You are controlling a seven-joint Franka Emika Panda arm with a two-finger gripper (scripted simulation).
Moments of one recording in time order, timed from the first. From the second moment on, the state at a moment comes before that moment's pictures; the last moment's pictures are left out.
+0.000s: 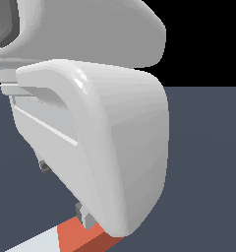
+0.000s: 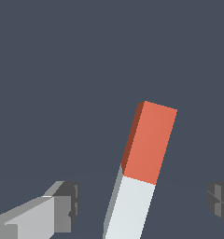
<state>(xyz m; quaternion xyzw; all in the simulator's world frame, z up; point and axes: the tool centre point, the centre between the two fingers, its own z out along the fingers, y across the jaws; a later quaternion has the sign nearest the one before) -0.059 -0.188 0.097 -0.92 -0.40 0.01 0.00</state>
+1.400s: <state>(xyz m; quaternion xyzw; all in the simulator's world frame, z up) -0.110 -0.234 0.024 -0.96 -0.27 0.00 0.00</state>
